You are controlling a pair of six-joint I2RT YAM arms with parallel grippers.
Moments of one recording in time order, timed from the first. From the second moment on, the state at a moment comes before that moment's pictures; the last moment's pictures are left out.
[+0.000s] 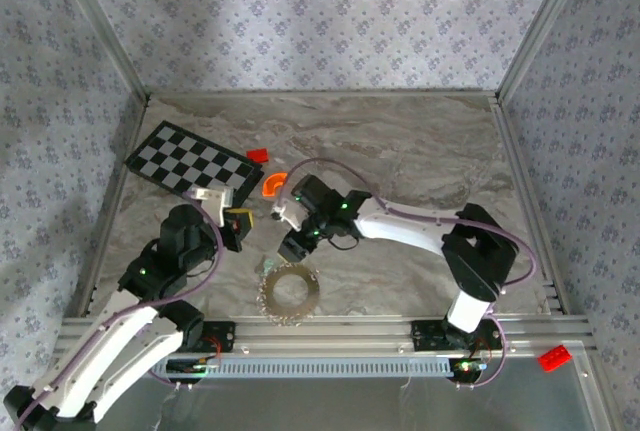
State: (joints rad) left arm -0.57 0.55 0.56 -0.45 0.06 -0.43; right arm 0.98 1.73 1.20 -0.42 -0.41 0.01
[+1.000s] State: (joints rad) left arm -0.55 0.39 0.47 -0.43 0.00 -0.43; right arm 1.12 2.00 1.38 -0.52 -0.30 0.07
